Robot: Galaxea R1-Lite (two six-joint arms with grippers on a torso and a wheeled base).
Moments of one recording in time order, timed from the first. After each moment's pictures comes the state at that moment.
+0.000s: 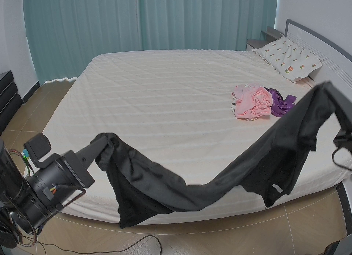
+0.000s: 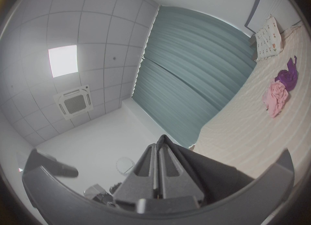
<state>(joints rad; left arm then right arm) -0.75 1.26 -0.32 -0.94 0.29 -0.57 0.67 1.11 -0.32 -1.23 0.06 0.77</state>
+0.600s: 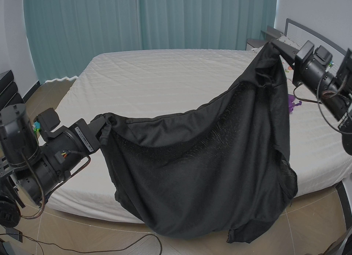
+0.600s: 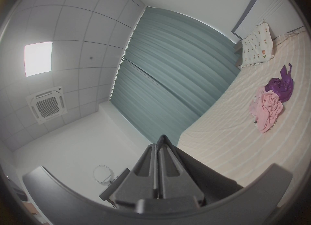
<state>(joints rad) -0.60 1.36 -0.52 -0.77 0.28 -0.58 0.32 1.59 -0.91 -1.04 0.21 0.87</state>
